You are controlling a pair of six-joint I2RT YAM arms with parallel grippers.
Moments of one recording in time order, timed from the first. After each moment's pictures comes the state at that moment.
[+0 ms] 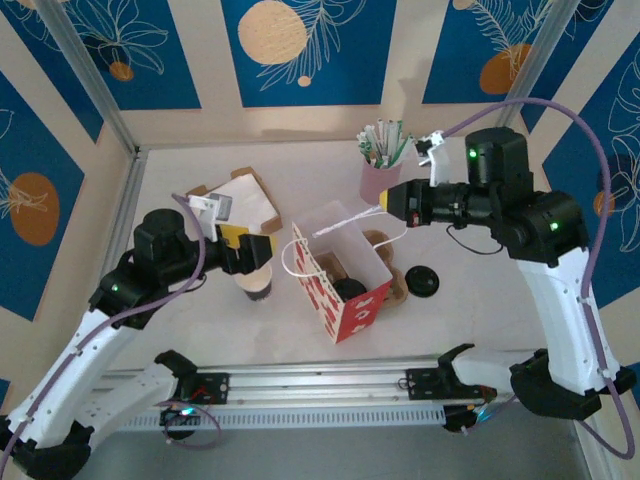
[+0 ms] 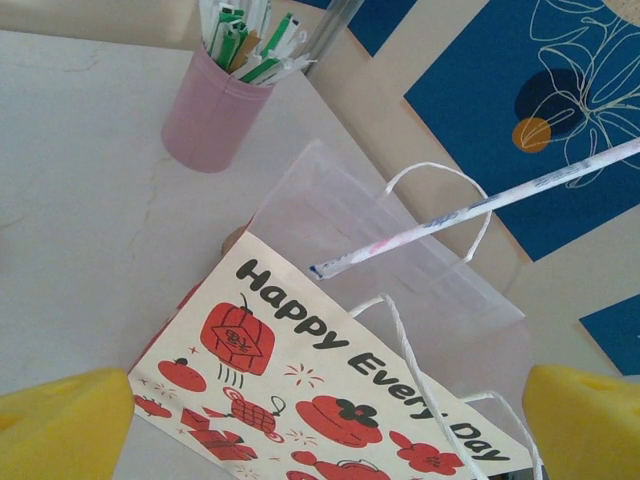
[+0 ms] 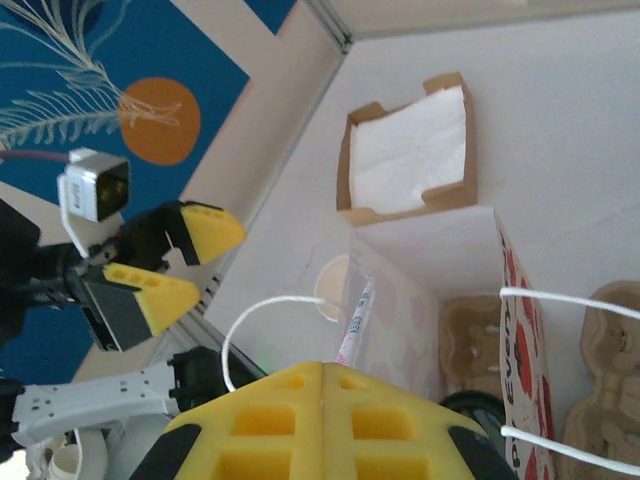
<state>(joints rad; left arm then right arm) -0.56 0.80 1.03 -0.58 0.37 -0.49 0.47 1.21 1.87 -1.26 -0.46 0.39</state>
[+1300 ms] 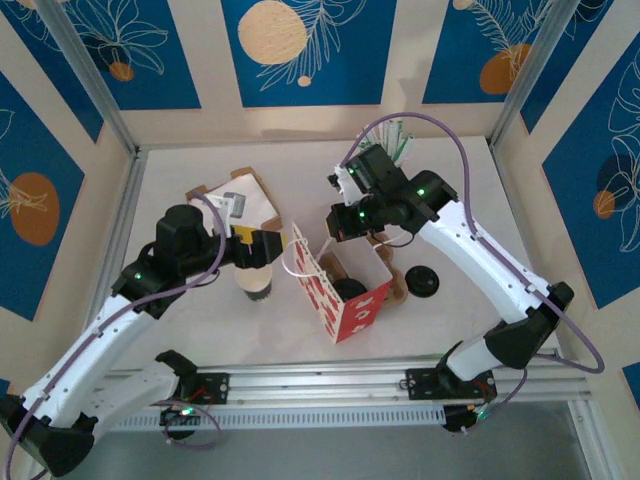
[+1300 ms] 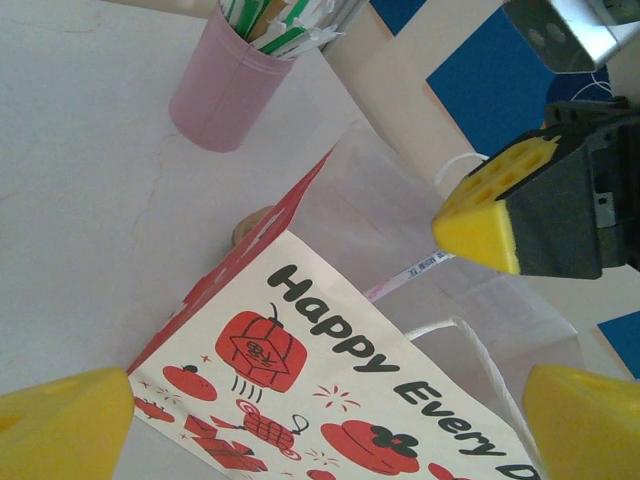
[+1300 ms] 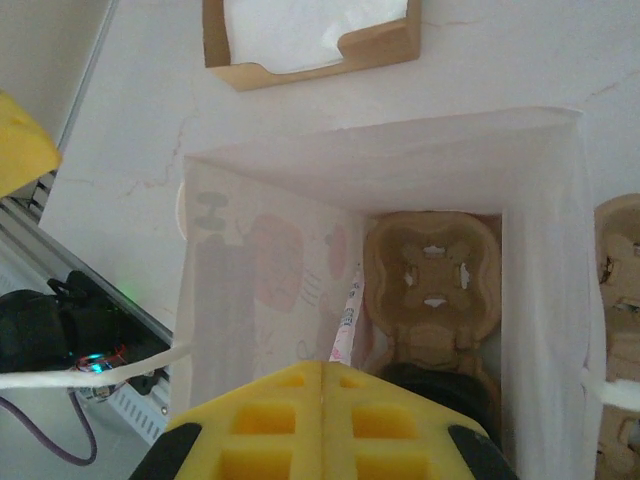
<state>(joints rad) -0.56 0.88 0.96 -0.47 0.38 -0.52 0.73 1.48 1.69 -1.15 -0.20 0.39</state>
